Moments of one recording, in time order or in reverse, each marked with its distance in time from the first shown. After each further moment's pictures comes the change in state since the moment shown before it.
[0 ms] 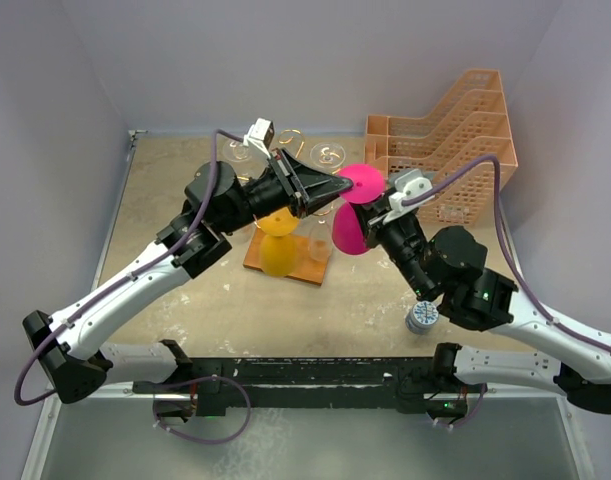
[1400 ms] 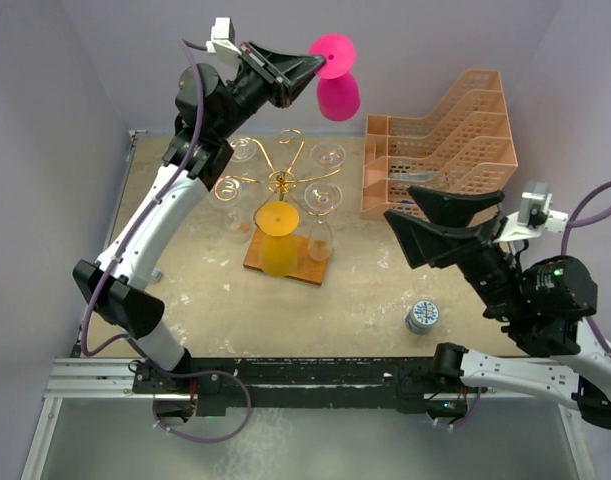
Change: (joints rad) left arm 0.320 0.412 0.564 0.030 0.048 0.000; right arm 0.007 -0.291 -0.019 0.116 -0.237 0.317
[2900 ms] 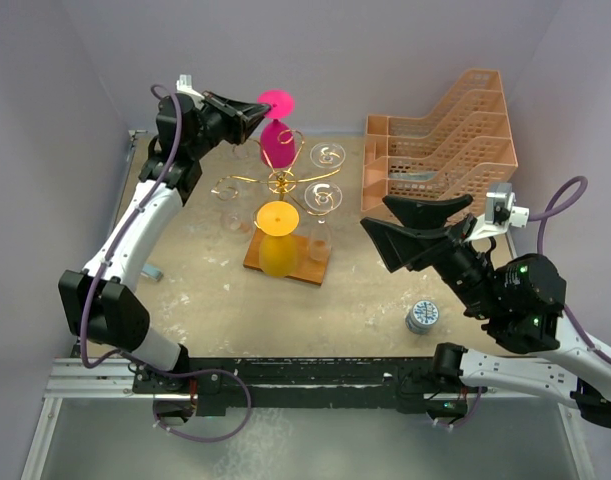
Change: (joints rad) left arm 0.259 -0.098 -0.356 -0.108 0.013 0.009; right arm 0.000 0.042 -0.082 0.040 -0.024 0.104
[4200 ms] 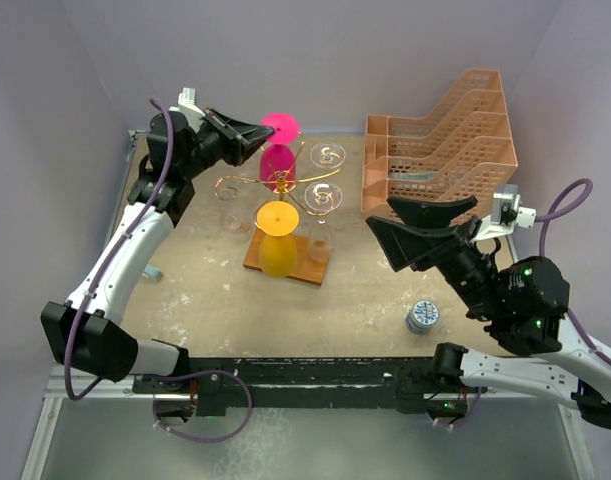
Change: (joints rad) left arm -0.015 -0.167 -0.131 -0.072 0.093 0.070; right arm 0.000 -0.021 -0.013 0.004 0.026 0.030
